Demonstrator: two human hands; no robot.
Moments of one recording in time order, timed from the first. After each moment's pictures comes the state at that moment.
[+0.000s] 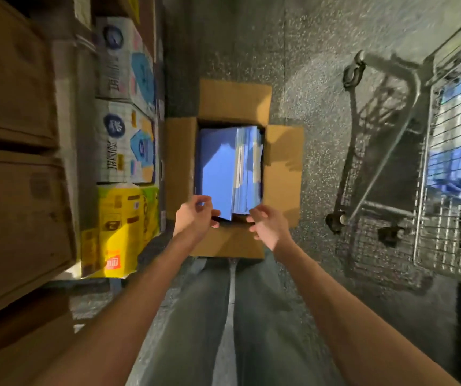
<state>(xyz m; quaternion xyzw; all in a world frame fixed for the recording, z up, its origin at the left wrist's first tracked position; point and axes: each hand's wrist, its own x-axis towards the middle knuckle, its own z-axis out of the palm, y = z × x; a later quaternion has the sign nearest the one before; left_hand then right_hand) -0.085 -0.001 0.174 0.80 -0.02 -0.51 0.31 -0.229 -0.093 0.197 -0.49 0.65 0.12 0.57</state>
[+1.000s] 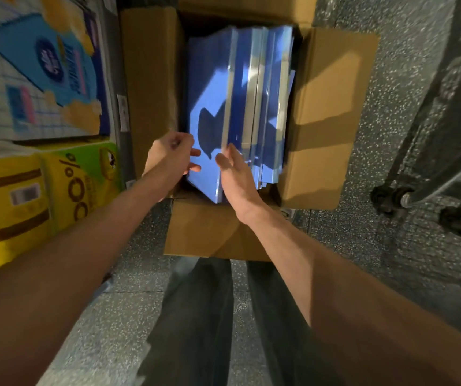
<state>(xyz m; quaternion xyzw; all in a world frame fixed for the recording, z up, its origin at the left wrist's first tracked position) -0.039 -0.027 -0.071 0.83 -0.02 -0.49 0.25 -0.164 -0.078 -0.054 -0.42 0.60 0.10 0.68</state>
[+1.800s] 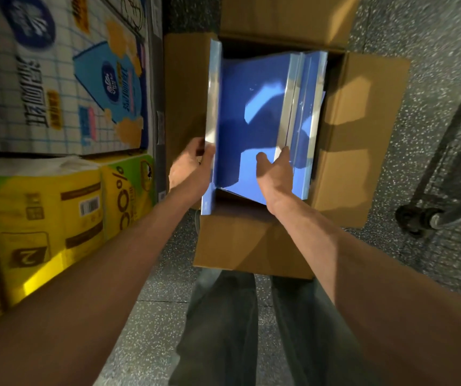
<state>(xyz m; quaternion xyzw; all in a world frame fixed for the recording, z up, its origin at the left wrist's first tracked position) -0.011 -0.006 -0.074 0.87 -0.16 -0.42 0.19 -0.135 -0.099 -0.082 -0.49 0.70 0.07 0.51</state>
